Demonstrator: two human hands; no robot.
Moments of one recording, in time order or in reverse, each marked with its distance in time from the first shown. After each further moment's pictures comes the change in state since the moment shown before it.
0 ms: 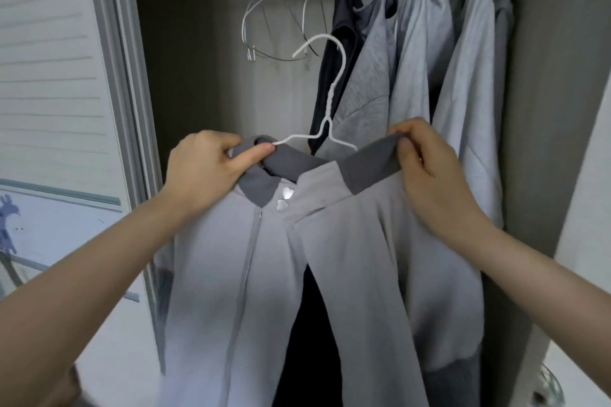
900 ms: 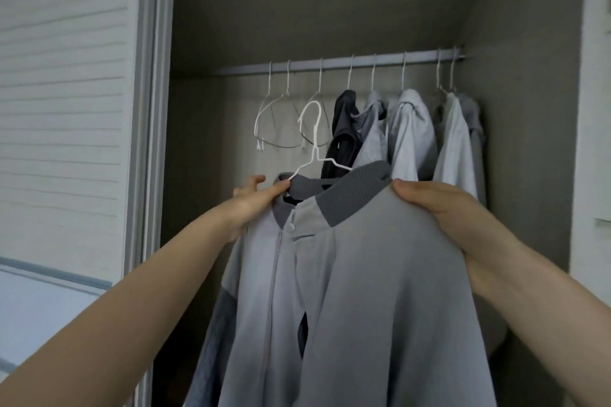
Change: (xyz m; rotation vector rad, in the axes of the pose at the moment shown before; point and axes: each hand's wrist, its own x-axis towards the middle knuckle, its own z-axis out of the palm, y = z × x) left_hand 0.100 -0.018 0.032 -0.675 -0.351 -0.688; right_hand 0.050 -0.072 -0.034 0.661 -0.150 0.649
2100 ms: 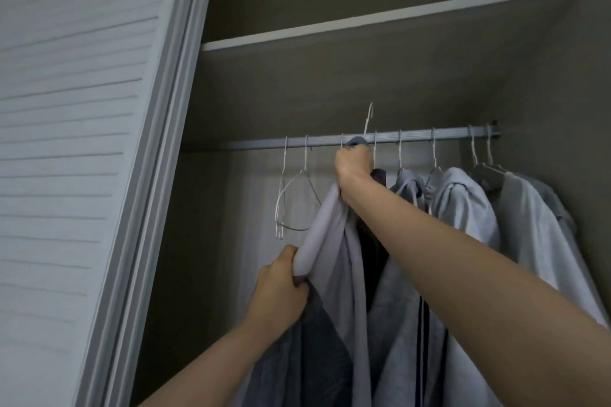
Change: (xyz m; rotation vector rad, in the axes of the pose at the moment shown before) left_hand 0.081 -0.012 -0.007 0.330 0.220 0.622; right_hand 0.328 -0.067 0.126 -0.396 0.614 -0.488
